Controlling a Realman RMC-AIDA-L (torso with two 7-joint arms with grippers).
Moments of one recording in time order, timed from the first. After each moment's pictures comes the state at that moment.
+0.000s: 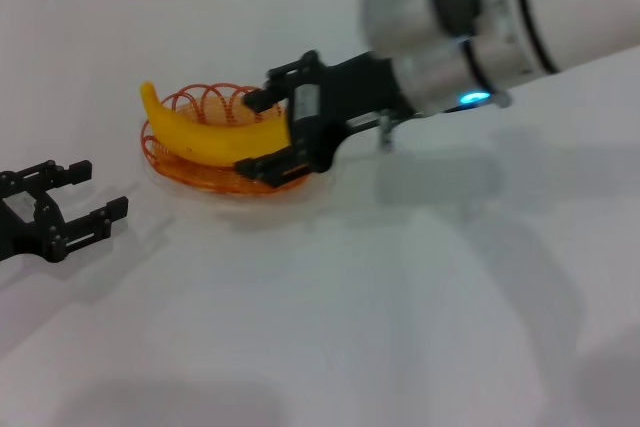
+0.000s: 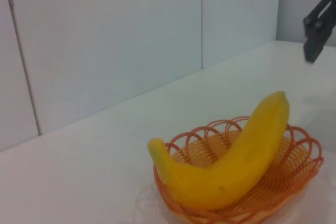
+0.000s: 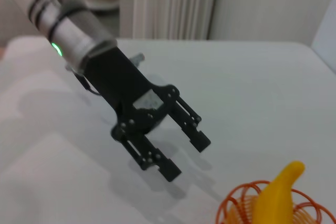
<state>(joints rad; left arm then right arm) -0.34 -2.04 0.71 0.62 1.87 1.35 -1.04 0.63 2.04 -1.57 -1.18 -1.95 -1.18 1.88</state>
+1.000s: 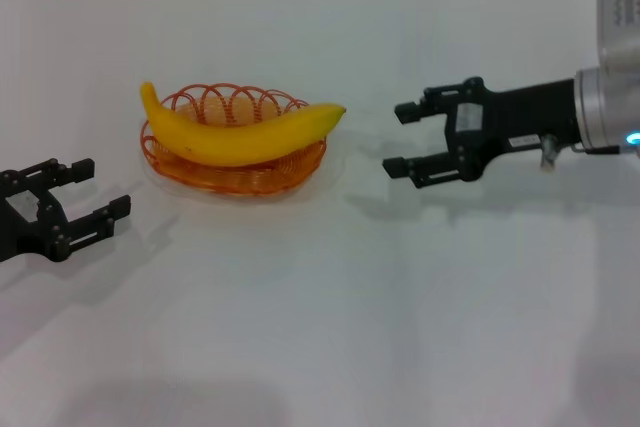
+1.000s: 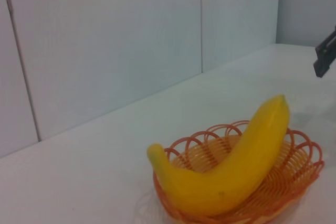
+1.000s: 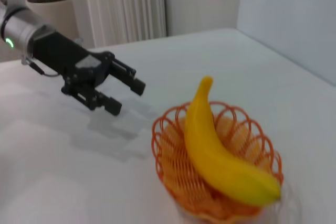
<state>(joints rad) -0.35 -2.04 0.71 0.60 1.86 1.35 -1.01 0.58 1.98 -1.06 -0.69 -1.91 -1.38 1.38</state>
